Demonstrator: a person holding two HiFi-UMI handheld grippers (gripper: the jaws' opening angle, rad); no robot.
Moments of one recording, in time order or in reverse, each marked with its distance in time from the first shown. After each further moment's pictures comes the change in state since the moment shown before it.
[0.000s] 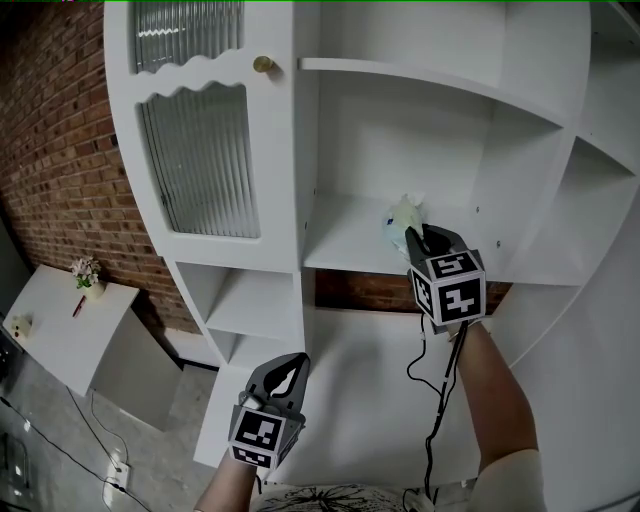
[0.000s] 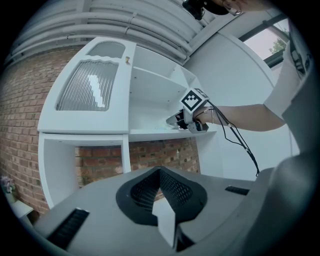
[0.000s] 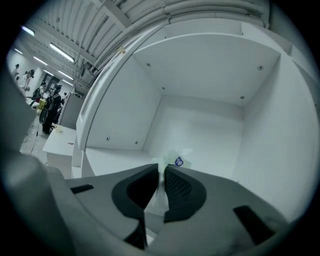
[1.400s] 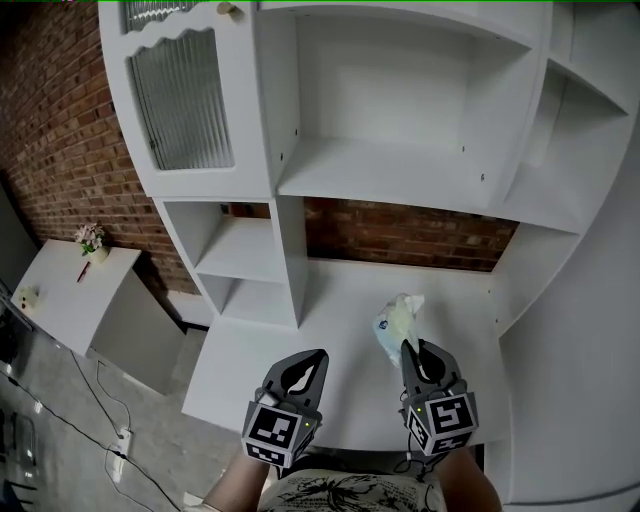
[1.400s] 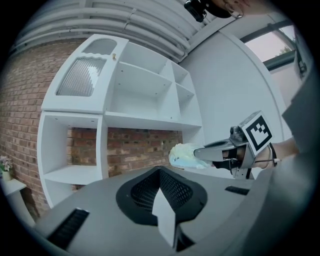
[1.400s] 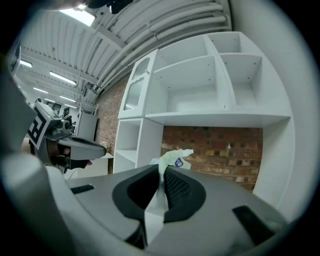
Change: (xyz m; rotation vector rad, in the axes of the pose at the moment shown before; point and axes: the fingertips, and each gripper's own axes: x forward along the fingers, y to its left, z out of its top) left arm -0.033 -0.127 -0.052 -0.069 0.052 -0.038; right arm -0.208 0.106 -0.216 0.197 -0.036 0.126
